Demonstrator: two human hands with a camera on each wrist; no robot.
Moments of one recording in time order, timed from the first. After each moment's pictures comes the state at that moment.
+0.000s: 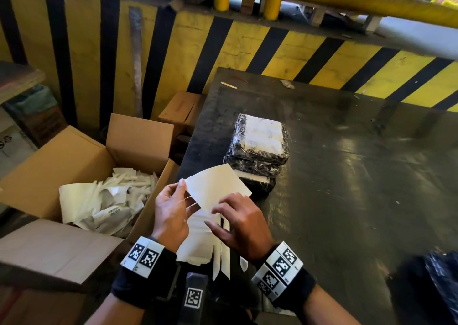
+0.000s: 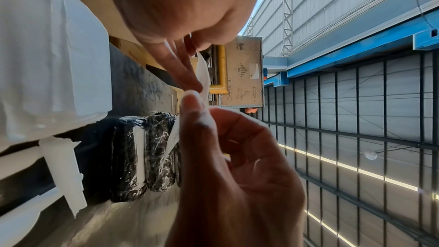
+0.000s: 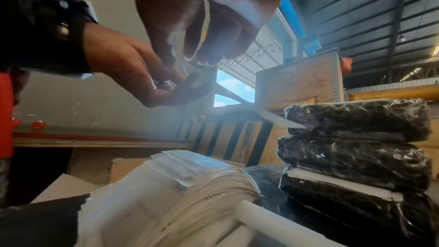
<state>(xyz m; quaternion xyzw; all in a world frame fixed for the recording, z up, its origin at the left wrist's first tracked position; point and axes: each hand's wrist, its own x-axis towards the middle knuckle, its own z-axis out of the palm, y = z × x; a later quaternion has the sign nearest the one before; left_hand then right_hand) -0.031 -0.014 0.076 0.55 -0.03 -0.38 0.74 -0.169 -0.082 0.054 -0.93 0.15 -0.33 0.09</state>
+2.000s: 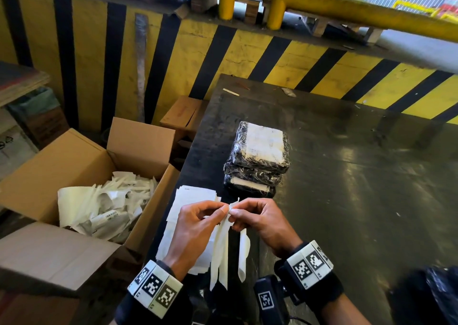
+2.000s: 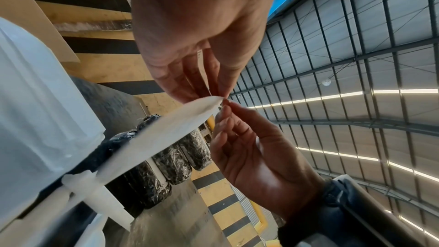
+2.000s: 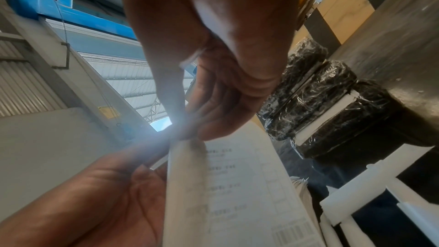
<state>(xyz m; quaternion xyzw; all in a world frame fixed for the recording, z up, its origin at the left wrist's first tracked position) -0.060 -0.002 0.073 0.59 -0.37 -0.32 0.63 -0.189 -0.113 0.088 -0.64 0.29 -0.20 0.68</state>
